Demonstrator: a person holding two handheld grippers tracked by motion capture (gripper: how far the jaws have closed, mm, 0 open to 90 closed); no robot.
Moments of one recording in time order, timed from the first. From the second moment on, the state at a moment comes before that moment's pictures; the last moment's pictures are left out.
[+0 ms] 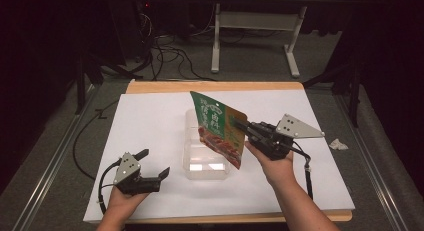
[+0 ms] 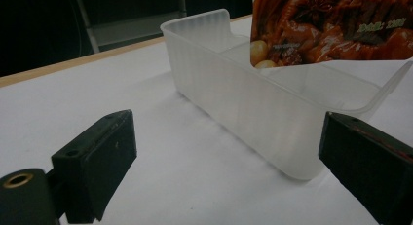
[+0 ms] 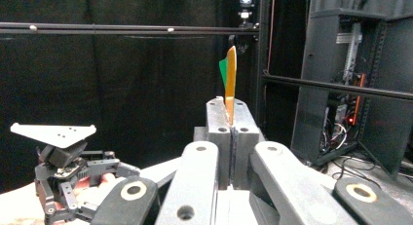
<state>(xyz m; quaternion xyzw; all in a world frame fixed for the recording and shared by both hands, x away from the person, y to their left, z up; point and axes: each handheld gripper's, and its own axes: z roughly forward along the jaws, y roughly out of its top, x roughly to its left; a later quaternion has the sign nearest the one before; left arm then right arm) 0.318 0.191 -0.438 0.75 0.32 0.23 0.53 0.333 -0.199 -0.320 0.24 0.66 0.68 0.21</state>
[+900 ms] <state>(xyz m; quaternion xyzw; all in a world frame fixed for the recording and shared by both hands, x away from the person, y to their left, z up) 0.318 0.189 -0.438 0.76 0.32 0.23 0.52 0.330 -0.177 -0.324 0.20 0.67 0.69 0.19</state>
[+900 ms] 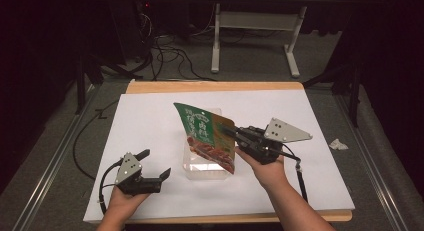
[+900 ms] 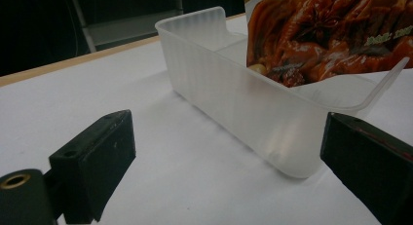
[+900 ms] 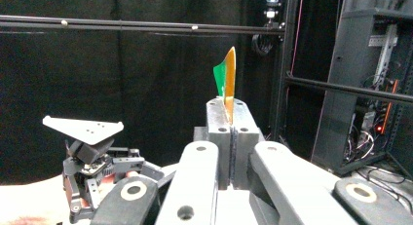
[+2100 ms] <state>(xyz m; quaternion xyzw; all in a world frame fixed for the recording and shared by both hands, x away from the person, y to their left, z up) 0.318 0.190 -0.438 0.75 0.32 0.23 0.53 0.346 -0.161 -0.357 0.23 0.67 0.68 0.19</state>
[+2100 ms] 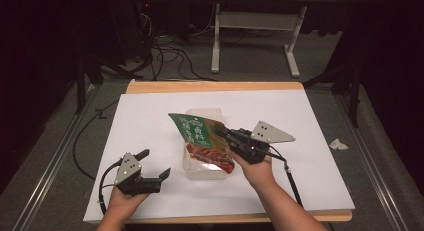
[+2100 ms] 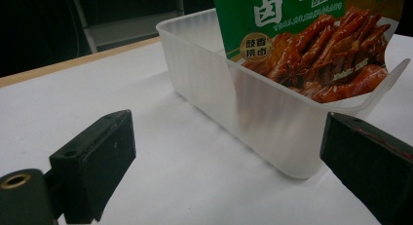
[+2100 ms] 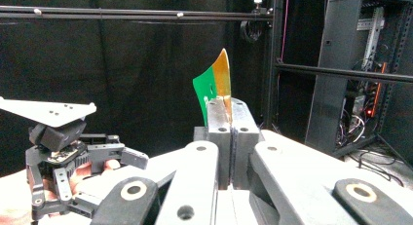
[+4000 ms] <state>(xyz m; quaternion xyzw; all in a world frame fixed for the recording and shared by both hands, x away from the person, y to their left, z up) 0.317 0.189 -0.439 0.76 0.32 0.23 0.52 0.336 -0.200 -0.377 0.29 0.69 0.64 0.20</state>
